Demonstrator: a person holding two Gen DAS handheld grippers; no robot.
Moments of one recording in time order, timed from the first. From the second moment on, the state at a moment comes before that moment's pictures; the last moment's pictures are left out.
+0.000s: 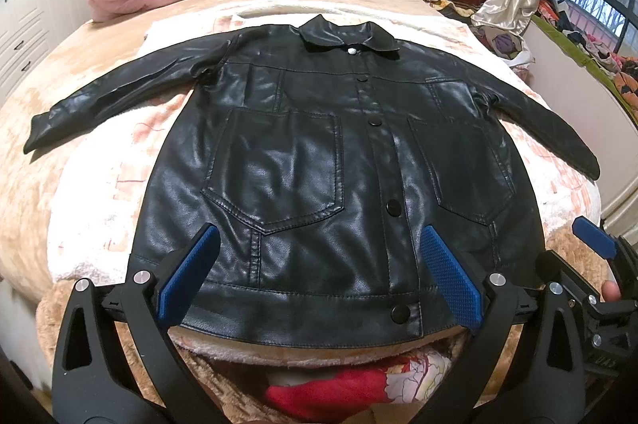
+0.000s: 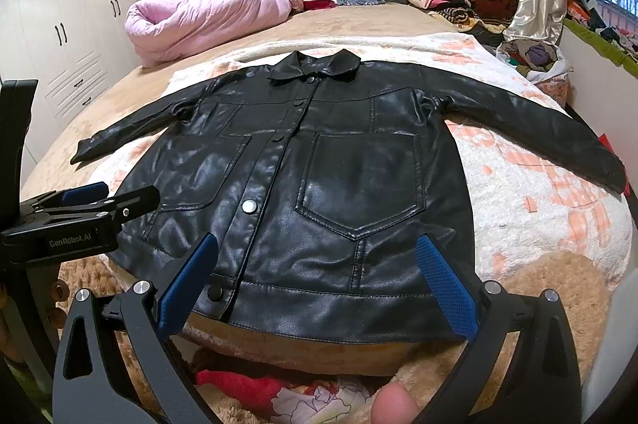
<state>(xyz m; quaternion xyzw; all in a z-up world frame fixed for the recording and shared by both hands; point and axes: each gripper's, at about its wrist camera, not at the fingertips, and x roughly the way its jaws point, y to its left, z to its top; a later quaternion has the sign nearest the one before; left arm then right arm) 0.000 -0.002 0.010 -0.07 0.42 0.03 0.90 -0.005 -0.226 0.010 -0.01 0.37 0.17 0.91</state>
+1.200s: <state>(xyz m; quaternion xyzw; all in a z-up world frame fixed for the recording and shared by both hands) 0.052 -0.003 0.013 -0.06 0.42 0.03 0.90 0.046 -0.233 0.013 0.00 0.37 0.15 0.92</state>
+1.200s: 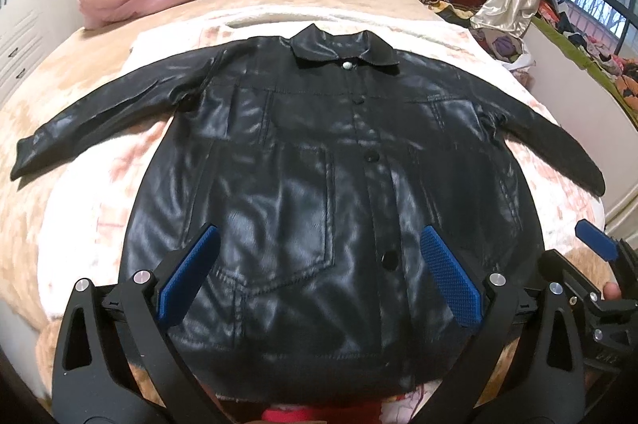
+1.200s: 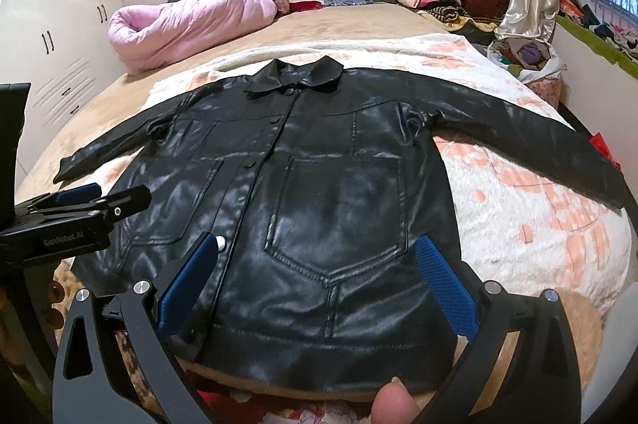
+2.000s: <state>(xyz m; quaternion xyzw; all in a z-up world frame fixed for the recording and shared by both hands) 0.134 0.004 0.038 -0.07 0.42 0.05 0.91 0.152 -0.231 0.040 0.03 0.37 0.14 0.92</state>
